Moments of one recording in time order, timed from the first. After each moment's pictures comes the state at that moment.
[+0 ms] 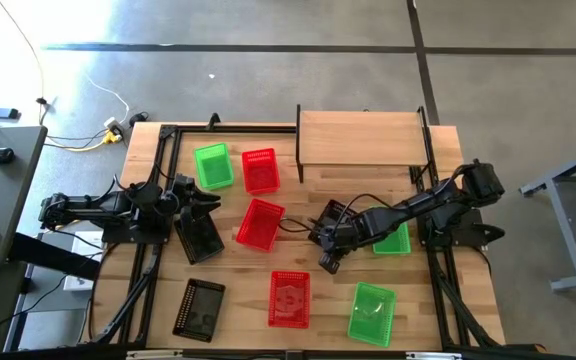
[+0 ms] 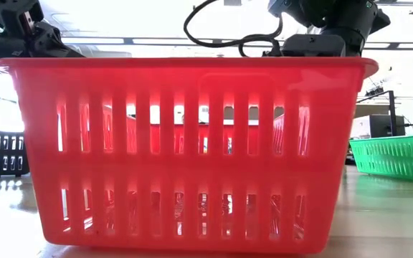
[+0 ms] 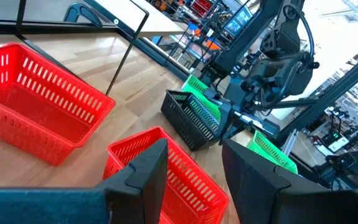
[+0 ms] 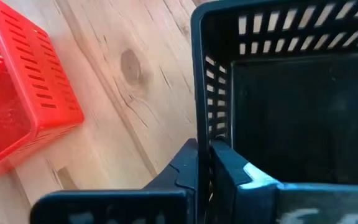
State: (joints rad) left arm 0.12 0.05 0.08 -0.17 -0.15 -0.62; right arm 0.26 1.66 0.93 -0.36 0.02 0.81
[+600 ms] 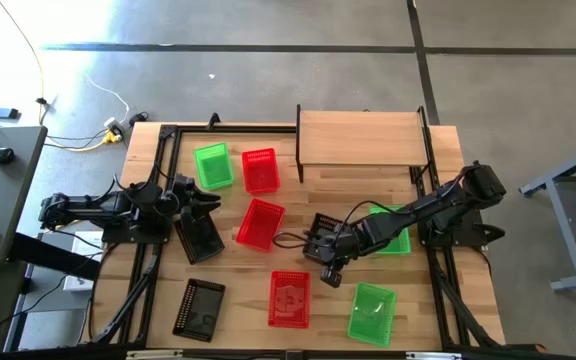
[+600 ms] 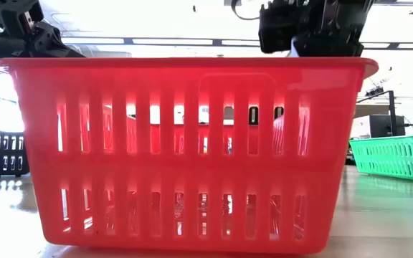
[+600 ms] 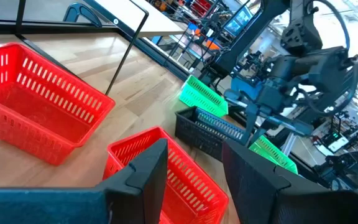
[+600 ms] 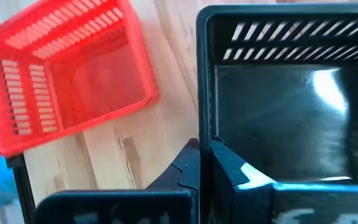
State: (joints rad) left arm 0.12 0.05 0.08 -0.17 -0.14 -0.62; right arm 0.34 1.66 1.07 -0.47 -0.01 0.71
